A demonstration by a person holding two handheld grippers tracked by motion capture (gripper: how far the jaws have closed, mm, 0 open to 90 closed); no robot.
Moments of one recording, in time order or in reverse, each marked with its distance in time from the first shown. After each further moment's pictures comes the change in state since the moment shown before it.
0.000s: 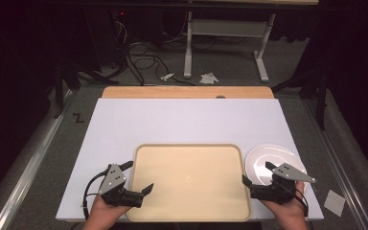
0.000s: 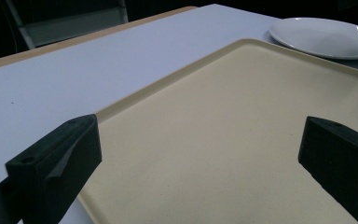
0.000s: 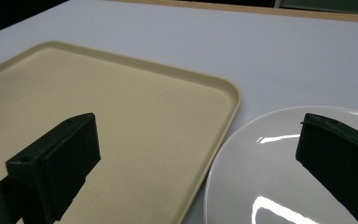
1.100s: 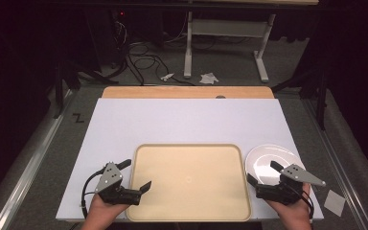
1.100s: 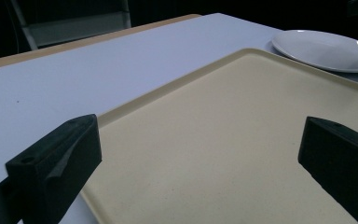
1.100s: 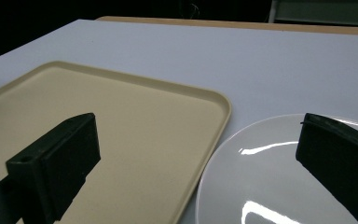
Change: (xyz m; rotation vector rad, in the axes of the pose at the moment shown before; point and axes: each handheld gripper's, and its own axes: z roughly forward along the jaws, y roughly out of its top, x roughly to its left) left arm 0.006 0.000 -0.002 -0.026 0.000 -0.038; right arm -0.007 0.000 -0.011 -0.064 -0.001 0.037
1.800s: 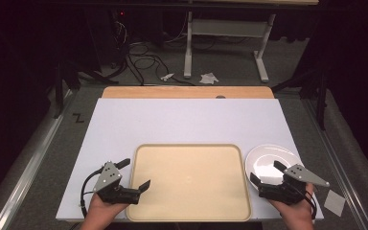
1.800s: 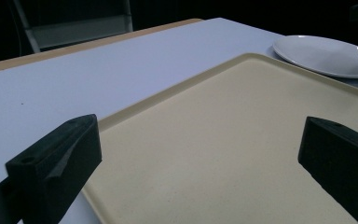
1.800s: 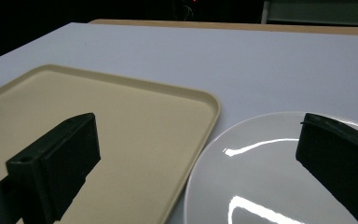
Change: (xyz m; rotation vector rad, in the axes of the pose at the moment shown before) left arm 0.002 0.002 -0.002 -0.013 0.001 -0.009; right arm -0.006 0.000 -0.004 -0.008 -0.020 0.014
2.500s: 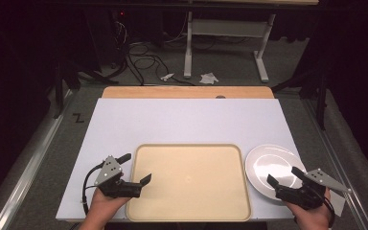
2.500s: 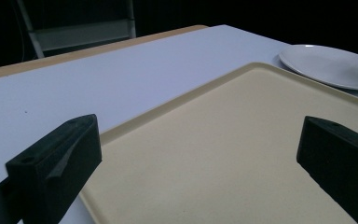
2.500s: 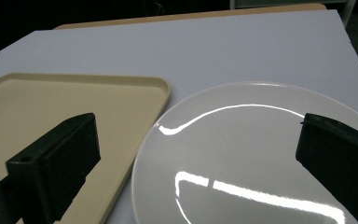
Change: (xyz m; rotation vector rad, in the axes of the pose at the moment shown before) left arm 0.009 0.007 0.010 -0.017 0.010 -0.016; right arm -0.034 -0.013 -0.027 0.012 -0.096 0.106
